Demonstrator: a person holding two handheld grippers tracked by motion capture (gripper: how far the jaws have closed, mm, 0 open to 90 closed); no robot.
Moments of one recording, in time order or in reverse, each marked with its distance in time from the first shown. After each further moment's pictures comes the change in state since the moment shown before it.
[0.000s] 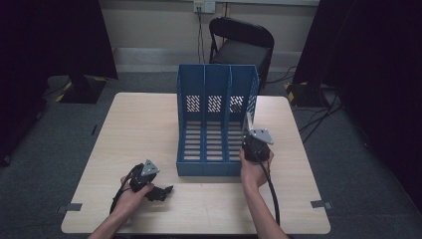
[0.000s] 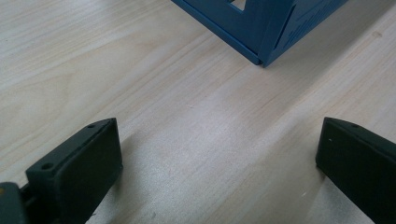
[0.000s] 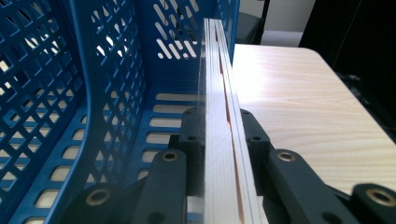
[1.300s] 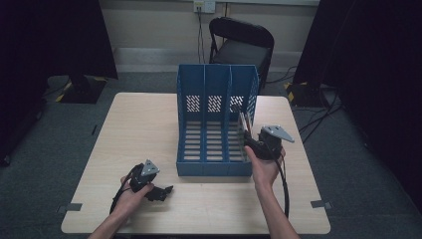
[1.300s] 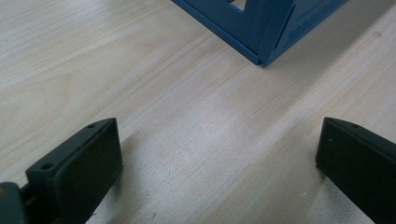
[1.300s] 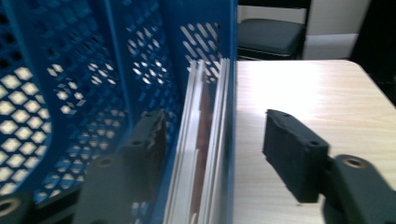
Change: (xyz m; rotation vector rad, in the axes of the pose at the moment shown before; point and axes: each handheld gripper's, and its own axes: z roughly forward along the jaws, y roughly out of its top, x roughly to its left) left arm 0.000 0.000 0.000 0.000 0.000 0.000; right arm -0.032 0.020 -0.024 -0.050 0.219 0.070
